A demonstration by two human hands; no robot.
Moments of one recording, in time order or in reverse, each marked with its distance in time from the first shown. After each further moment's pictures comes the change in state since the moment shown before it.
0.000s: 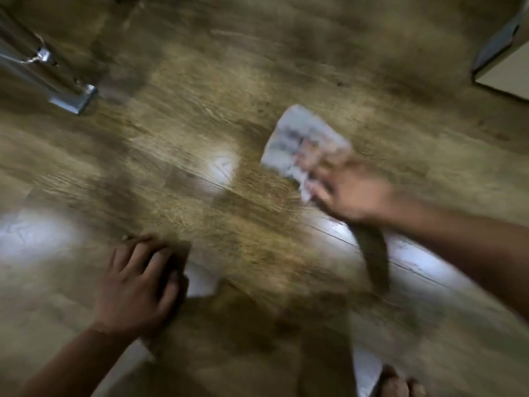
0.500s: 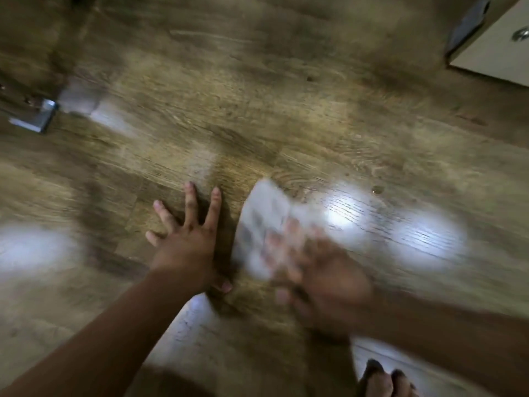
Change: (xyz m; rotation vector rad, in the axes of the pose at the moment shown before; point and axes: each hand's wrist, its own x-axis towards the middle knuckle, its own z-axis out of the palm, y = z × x) left_hand 0.120 0.092 -0.017 -0.021 -0.722 -0.312; right_hand -0.063 -0.093 -0.013 0.335 0.130 0.275
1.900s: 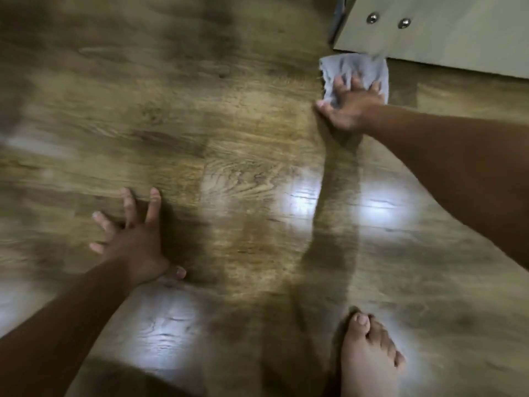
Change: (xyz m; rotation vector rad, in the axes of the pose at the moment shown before) left_hand -0.004 0.003 -0.002 0.065 0.066 0.011; right_hand 0.008 0.233 -0.083 -0.099 -0.208 0.960
